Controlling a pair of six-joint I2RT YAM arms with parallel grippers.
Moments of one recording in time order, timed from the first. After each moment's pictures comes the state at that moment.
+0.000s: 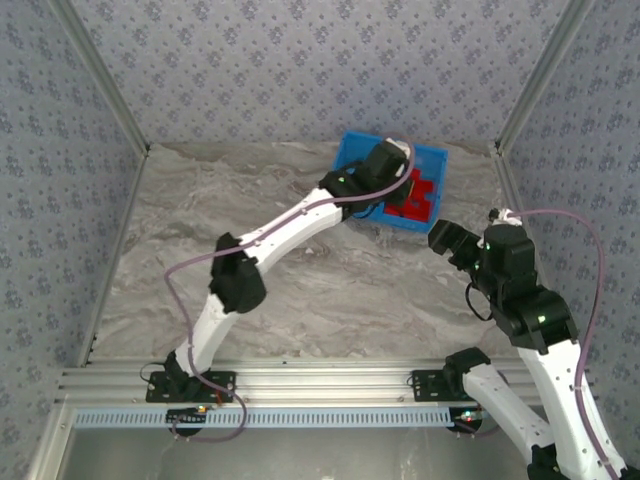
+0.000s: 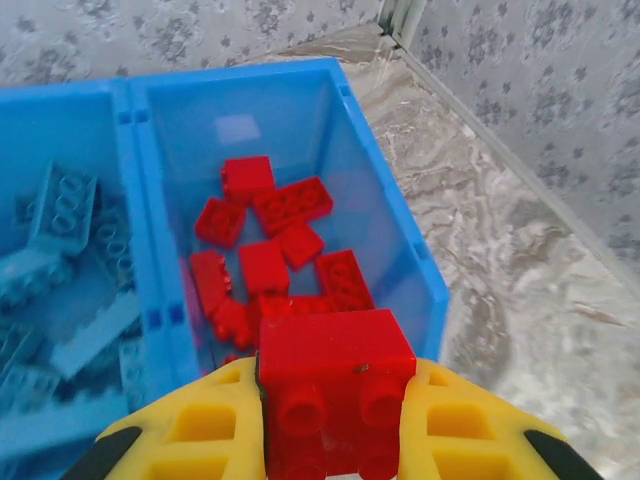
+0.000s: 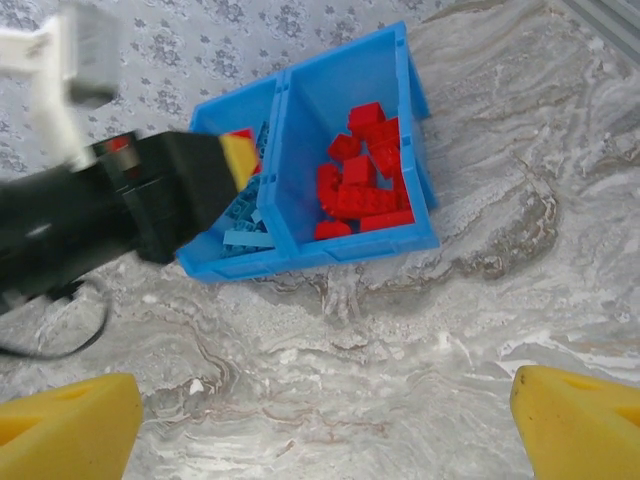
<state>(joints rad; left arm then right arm) -0.93 2.39 2.47 -0.64 -0.15 -0.30 0.31 0.66 1.05 -0.92 0.19 0.66</state>
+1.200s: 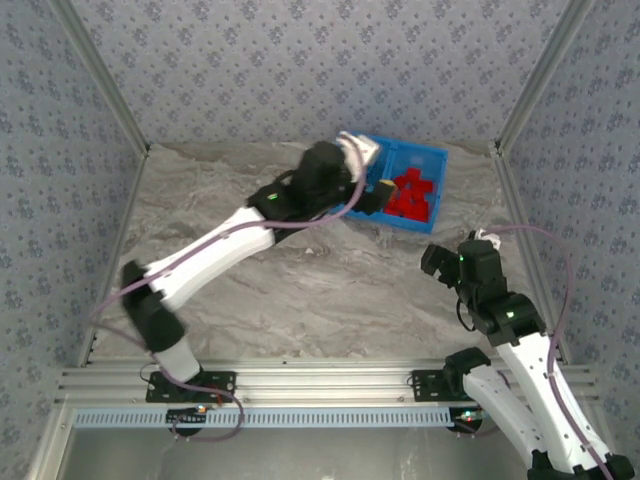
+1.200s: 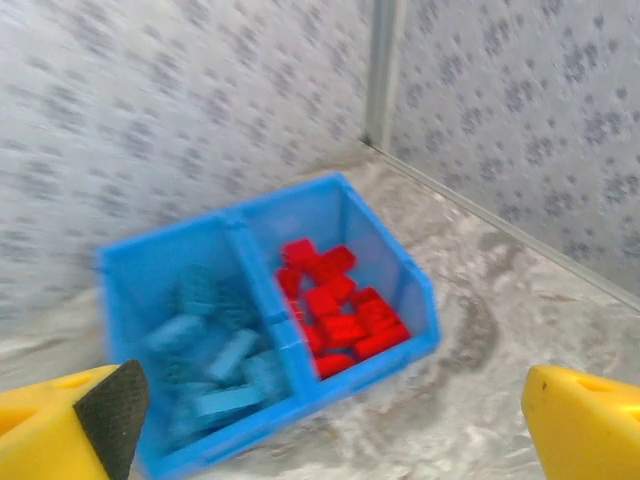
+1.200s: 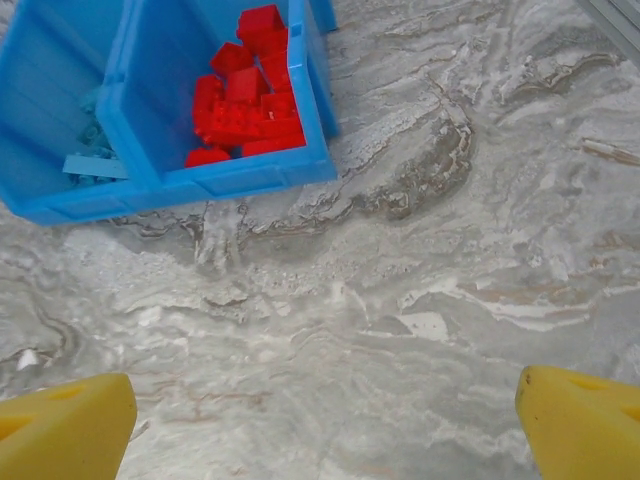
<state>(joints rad) -0.92 1.60 1.64 -0.35 -0.18 -0.07 0.31 0.62 0.72 -0.80 0.28 0.56</state>
